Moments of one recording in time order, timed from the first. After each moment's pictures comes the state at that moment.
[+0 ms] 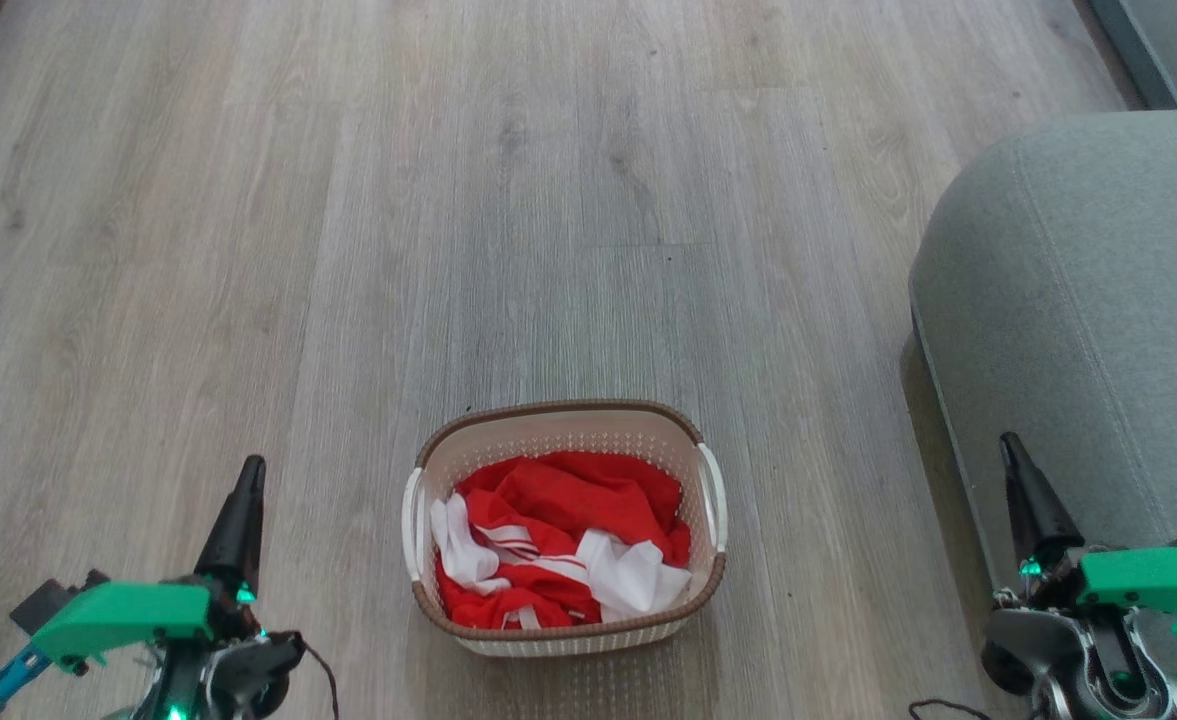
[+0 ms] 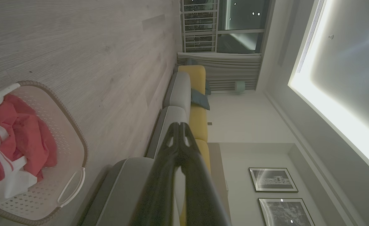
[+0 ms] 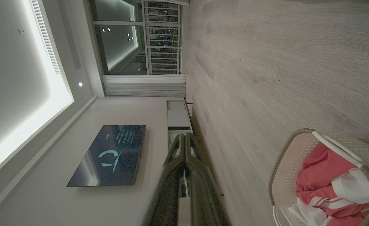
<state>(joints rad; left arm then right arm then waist) -0.06 0.04 0.08 0.28 -1.60 -0.12 0.11 -0.05 -0.05 -0.13 0.28 1.60 0.13 0.11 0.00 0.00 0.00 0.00</state>
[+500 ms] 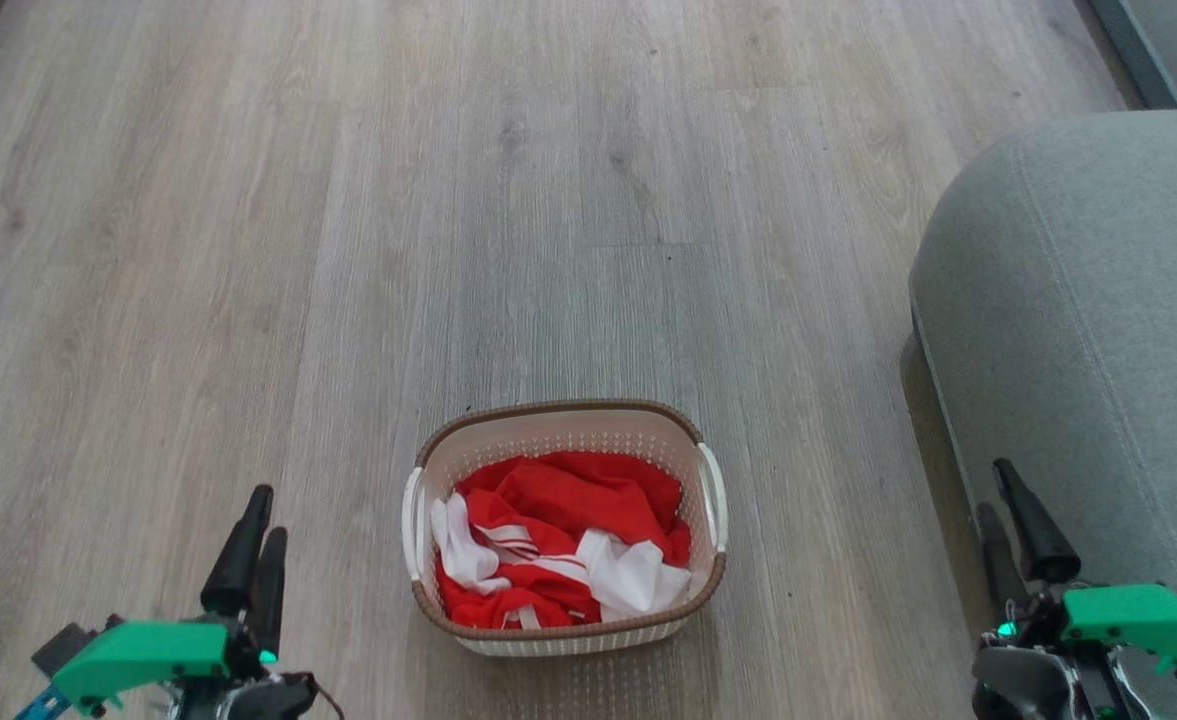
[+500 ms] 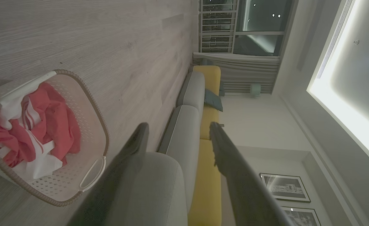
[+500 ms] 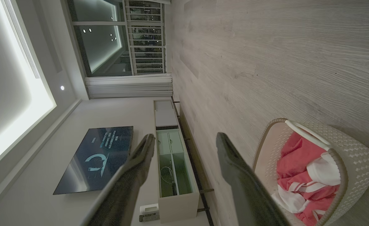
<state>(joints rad) -0.01 0.04 0.06 0.33 -1.60 -0.12 0.09 -0.01 -0.04 -0.12 0.33 1.60 0.13 0.10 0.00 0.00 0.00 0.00</state>
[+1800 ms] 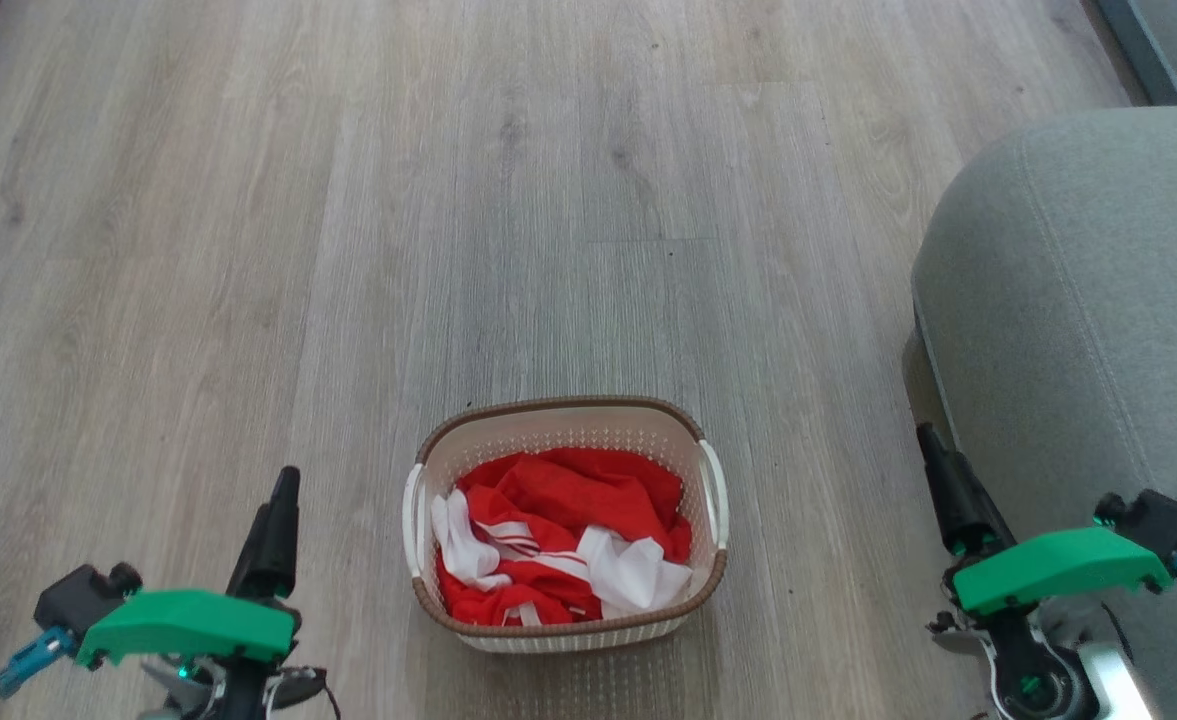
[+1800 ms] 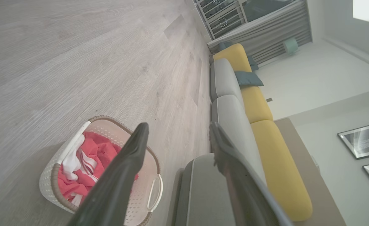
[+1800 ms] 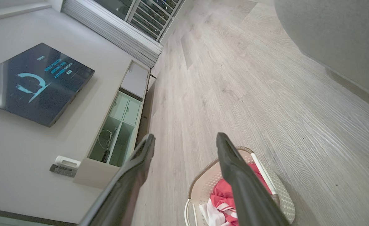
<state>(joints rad) -0.03 0.04 0.03 0.30 -1.13 -0.11 -0.01 -0.07 -0.07 0.01 0.31 1.04 0.13 -0.01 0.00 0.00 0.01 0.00</state>
